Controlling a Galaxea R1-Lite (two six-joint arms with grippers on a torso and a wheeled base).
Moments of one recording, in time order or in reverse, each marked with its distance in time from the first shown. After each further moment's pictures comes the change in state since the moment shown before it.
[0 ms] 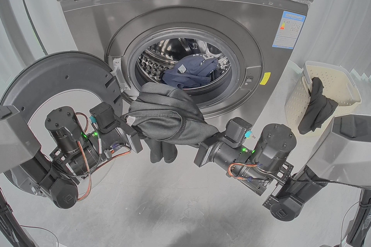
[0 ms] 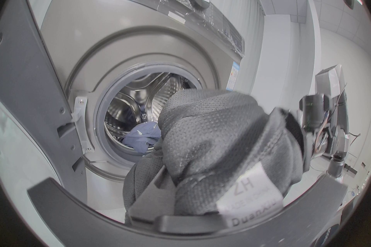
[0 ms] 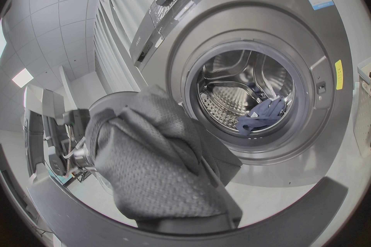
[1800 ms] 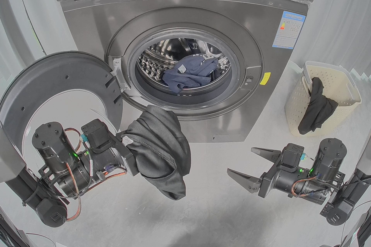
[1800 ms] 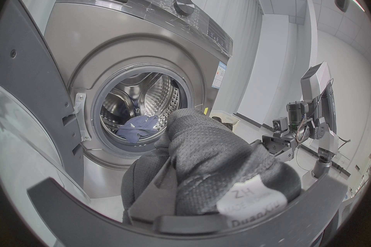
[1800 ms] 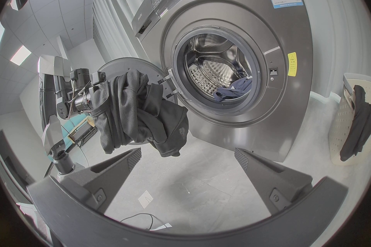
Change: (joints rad) left arm -0.085 -0.118 0.176 -0.003 0.037 0.001; right arm -0.194 -0.252 0.517 0.003 0.226 -0.137
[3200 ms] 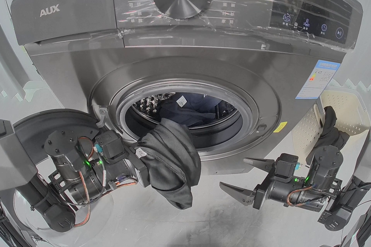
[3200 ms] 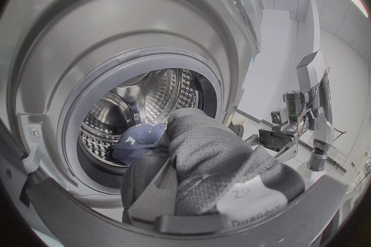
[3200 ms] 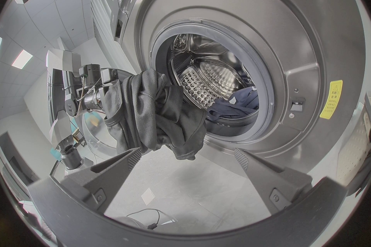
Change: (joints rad) left arm -0.062 0.057 0.003 0.001 0.000 0.028; right arm 0.071 0.012 0.023 0.000 -0.004 0.003
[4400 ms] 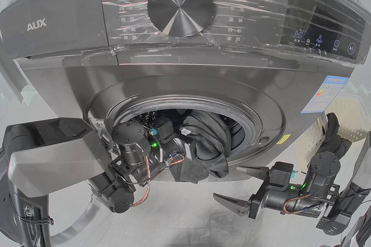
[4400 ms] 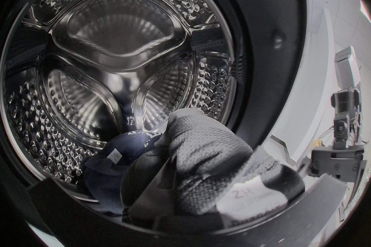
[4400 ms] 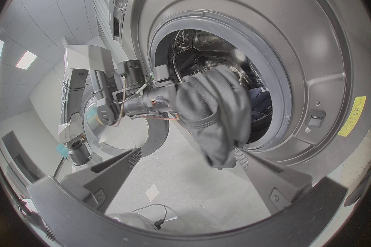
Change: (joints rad) left arm -0.077 0.374 -0.463 0.000 0.145 -0.104; right arm 0.062 0.007 0.013 0.000 -0.002 0.004
